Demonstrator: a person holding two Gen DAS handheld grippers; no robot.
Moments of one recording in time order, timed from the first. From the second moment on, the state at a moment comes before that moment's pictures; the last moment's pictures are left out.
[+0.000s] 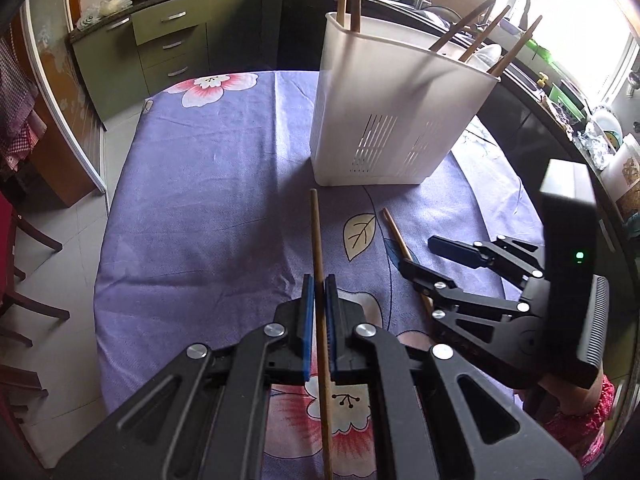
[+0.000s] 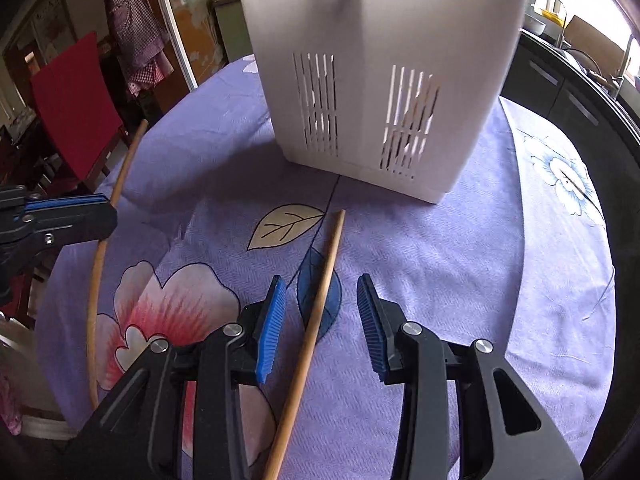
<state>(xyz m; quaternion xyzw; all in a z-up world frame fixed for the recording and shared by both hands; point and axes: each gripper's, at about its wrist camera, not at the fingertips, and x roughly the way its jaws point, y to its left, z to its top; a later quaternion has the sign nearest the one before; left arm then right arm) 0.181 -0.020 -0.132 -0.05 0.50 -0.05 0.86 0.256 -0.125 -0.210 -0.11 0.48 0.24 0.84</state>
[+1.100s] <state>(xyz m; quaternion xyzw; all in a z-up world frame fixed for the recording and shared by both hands) 0.157 -0.018 -0.097 -0.04 0.46 -0.07 0.89 0.221 -0.171 -0.126 -0.01 0.39 0.25 0.89</state>
